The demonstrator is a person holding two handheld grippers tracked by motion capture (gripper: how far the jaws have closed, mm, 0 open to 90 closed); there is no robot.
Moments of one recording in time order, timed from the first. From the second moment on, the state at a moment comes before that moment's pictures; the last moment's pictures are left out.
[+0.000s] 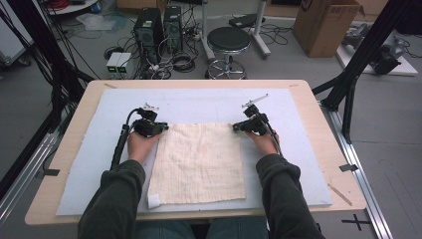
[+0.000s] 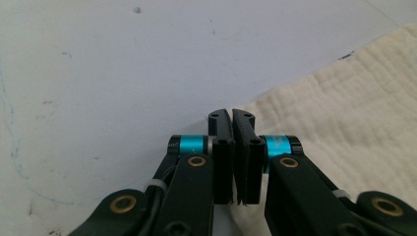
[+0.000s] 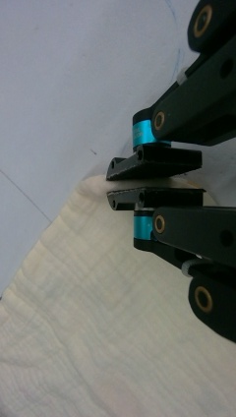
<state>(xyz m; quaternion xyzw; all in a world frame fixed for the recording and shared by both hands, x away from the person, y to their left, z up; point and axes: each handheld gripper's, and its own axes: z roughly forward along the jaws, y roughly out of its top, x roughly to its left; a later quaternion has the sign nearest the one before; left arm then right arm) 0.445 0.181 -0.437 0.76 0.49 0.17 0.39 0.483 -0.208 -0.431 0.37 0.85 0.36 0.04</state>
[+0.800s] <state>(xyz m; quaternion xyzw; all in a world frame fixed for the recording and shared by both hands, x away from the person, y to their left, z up) 0.425 0.210 -0.395 0.72 0.47 0.15 0.49 0.471 -0.219 -0.382 0.35 0.83 0.44 0.05</state>
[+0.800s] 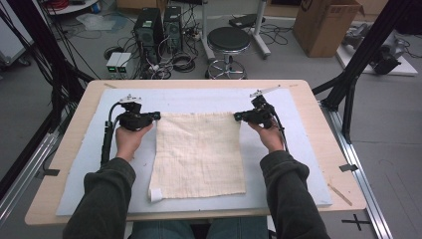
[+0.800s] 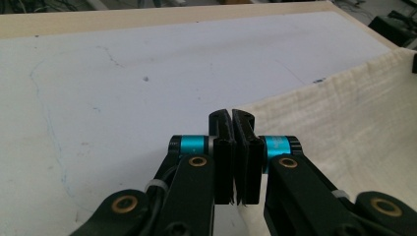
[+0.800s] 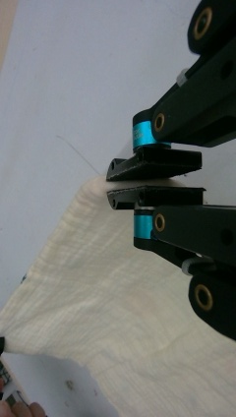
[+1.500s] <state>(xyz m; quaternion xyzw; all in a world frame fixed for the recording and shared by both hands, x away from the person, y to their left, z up) 0.388 0.211 -0.390 0.73 0.43 0.12 0.51 0.435 -0.229 -0.373 0.32 0.82 0.48 0.01</state>
